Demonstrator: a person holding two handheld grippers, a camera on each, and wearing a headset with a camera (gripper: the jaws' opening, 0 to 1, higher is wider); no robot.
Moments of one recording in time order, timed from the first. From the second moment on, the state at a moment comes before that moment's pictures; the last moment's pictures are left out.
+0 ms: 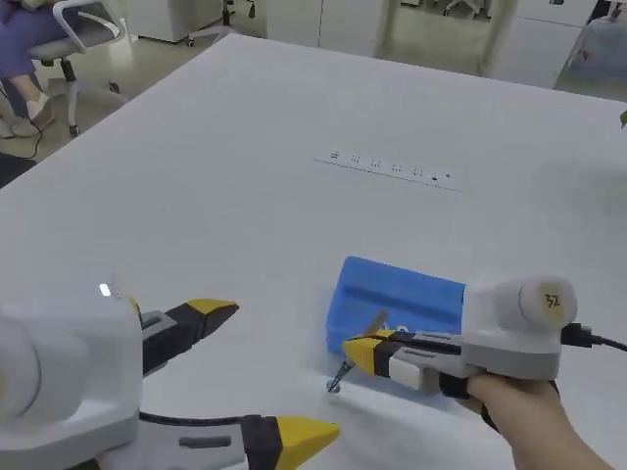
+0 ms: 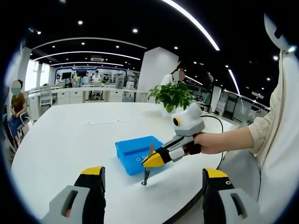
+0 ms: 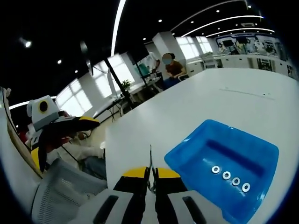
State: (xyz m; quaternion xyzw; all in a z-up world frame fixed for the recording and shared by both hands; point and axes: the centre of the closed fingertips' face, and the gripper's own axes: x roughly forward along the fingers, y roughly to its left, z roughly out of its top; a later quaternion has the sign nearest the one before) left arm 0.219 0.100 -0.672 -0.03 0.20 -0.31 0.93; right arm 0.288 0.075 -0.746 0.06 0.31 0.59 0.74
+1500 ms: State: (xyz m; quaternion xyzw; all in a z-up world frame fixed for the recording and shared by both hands) left arm 0.221 0.108 -0.673 -0.04 0.20 -0.30 0.93; right arm 0.379 0.069 -0.760 -0.01 0.30 0.49 0.82
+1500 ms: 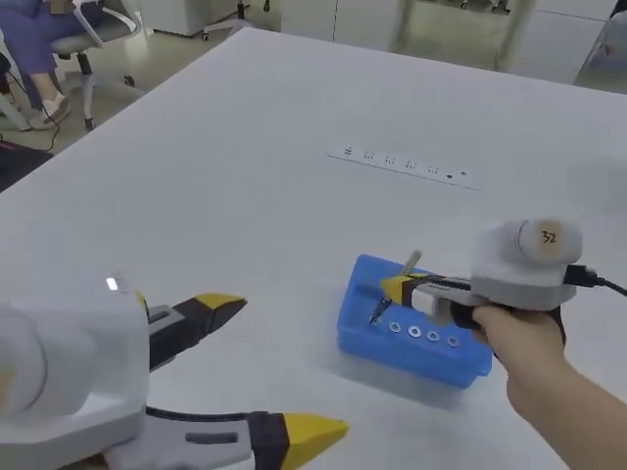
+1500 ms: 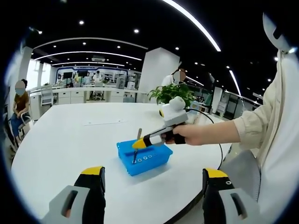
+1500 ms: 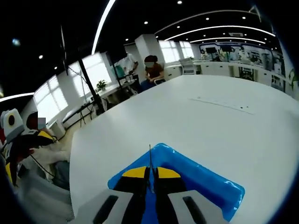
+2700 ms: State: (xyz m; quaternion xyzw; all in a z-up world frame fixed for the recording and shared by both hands) left arm 0.229 0.086 -0.678 -0.02 0.22 -0.35 0.91; right arm 0.312 0.030 -0.712 -0.13 0.18 0.55 0.80
